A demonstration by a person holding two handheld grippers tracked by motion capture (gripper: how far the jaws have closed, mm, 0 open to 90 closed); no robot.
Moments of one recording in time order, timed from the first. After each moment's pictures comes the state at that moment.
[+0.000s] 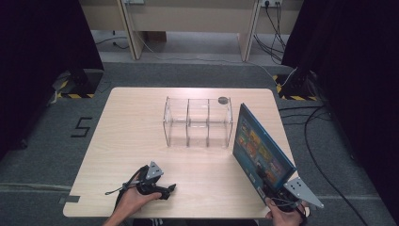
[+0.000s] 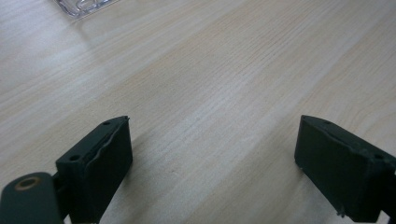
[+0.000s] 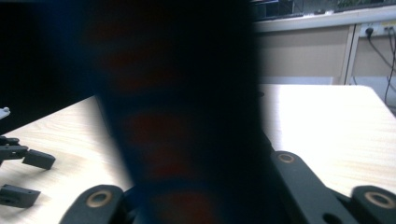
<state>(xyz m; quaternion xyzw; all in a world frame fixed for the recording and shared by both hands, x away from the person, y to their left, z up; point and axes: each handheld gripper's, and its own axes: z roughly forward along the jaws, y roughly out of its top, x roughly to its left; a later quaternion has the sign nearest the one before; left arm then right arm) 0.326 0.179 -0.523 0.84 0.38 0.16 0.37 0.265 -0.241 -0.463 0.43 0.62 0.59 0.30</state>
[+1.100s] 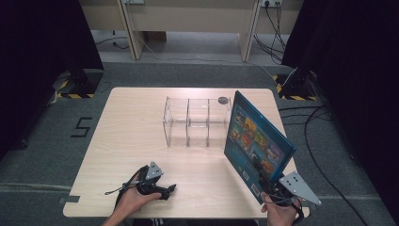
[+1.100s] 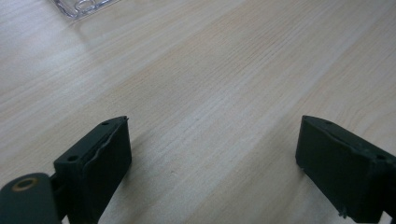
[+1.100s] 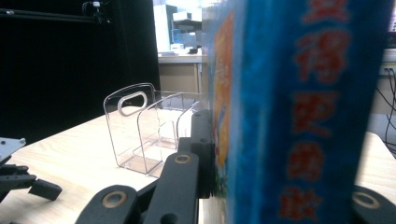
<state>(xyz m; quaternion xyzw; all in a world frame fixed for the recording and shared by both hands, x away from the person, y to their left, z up) 0.326 0.179 -0.524 0.83 0.37 0.16 0.37 0.269 -0.218 -0.428 0.39 0.61 0.60 0.34</state>
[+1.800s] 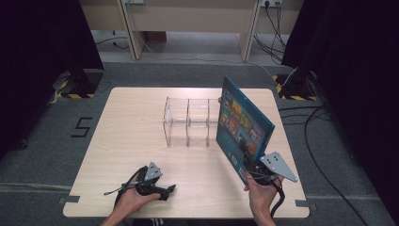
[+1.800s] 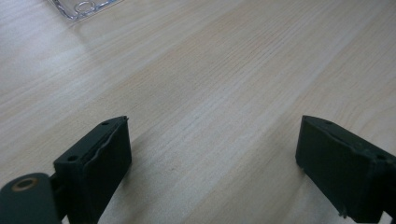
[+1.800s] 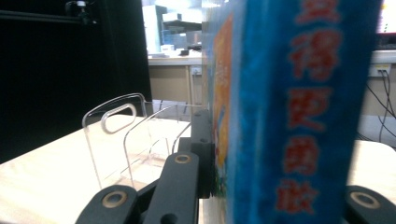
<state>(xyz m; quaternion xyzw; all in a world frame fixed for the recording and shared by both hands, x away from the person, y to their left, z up) 0.325 0.182 -0.525 0.83 0.37 0.16 0.38 0.317 -0.179 -0.422 0.40 0.60 0.60 0.35</state>
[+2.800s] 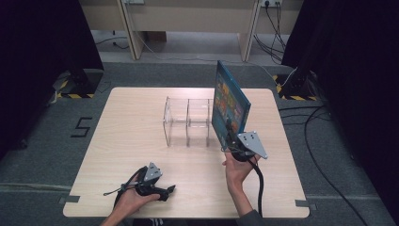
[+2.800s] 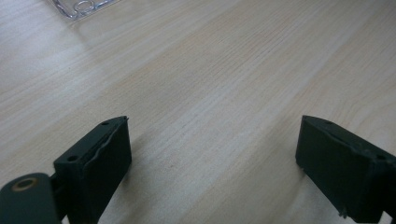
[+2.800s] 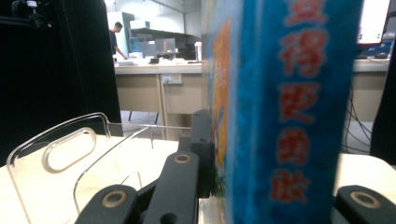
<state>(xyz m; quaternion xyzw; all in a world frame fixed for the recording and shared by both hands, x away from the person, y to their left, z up) 0.324 0.183 -0.525 0.83 0.37 0.16 0.38 0.383 -0.126 -0.426 0.44 0.56 0.58 0.40</state>
